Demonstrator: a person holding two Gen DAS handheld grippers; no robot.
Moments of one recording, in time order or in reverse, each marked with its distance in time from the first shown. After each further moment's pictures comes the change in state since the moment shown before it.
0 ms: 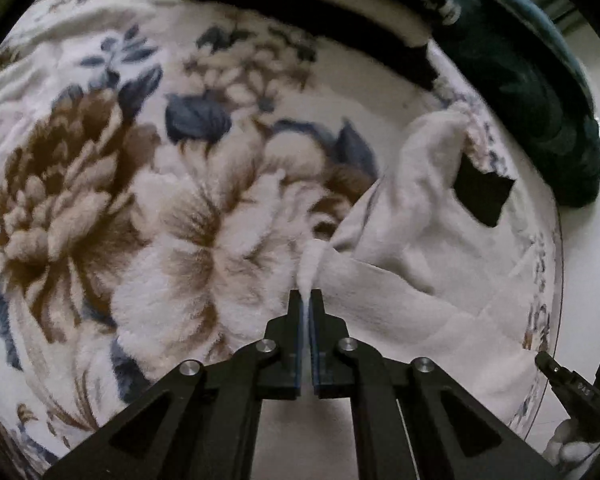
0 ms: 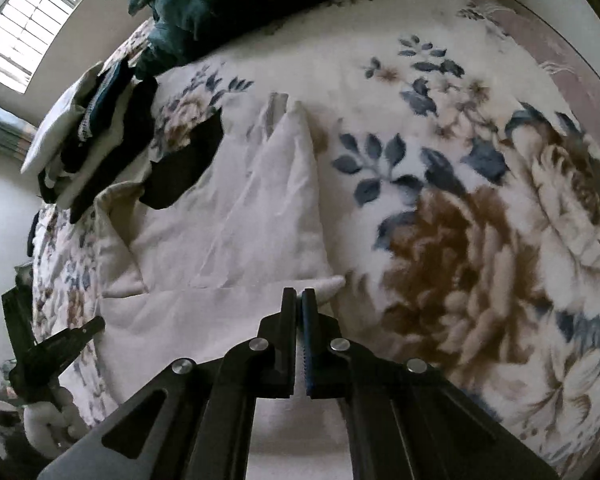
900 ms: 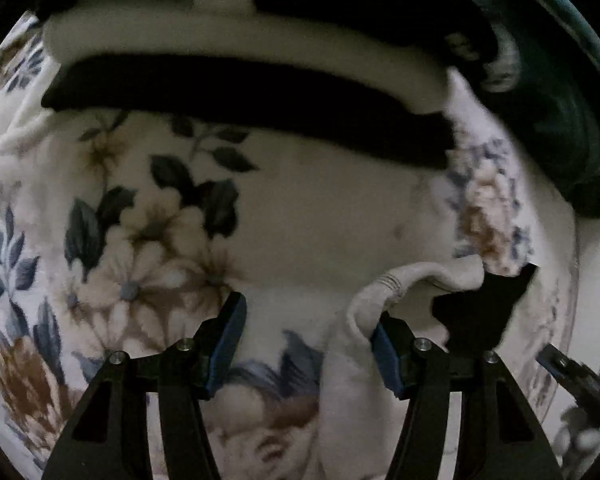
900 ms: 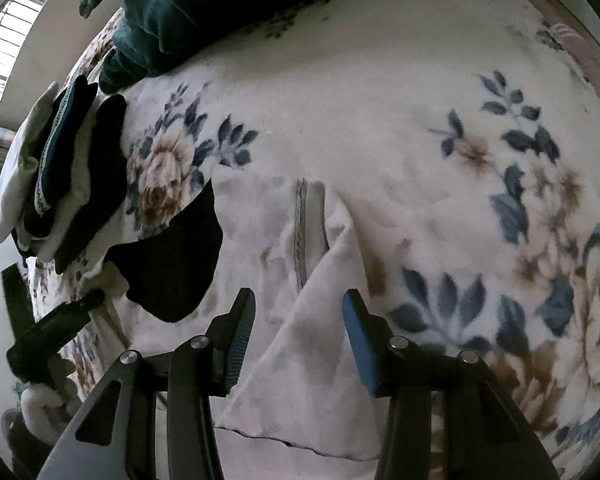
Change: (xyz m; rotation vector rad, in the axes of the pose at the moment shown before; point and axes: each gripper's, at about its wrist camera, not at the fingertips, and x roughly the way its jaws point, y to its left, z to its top) left arm 0.030 -0.045 0.144 0.094 0.057 0.032; right arm 0.076 0.038 0.139 0.037 0.123 0.003
